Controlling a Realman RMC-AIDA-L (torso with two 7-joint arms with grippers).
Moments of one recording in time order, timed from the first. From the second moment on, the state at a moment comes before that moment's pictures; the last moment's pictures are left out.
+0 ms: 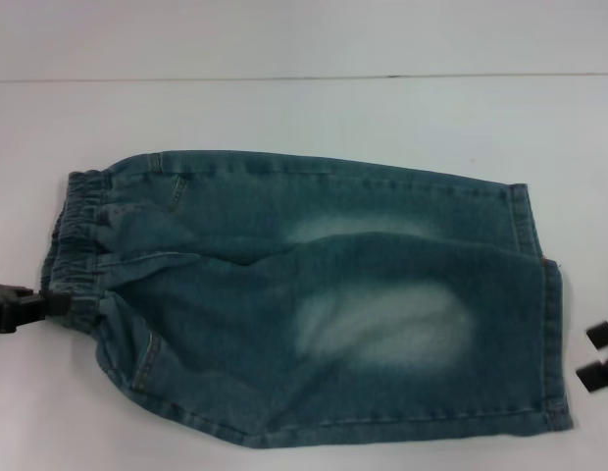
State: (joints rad) left arm -0.46 -2.01 0.43 0.90 2.46 1.68 -1.86; right arm 0.62 1.93 -0.61 -0.90 -2.60 -1.98 1.91
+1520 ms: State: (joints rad) left arm -0.48 -2.02 0.42 0.90 2.45 1.65 -1.87; right arm 0.67 1.97 -0.76 -0.70 -2.68 -1.81 1.90
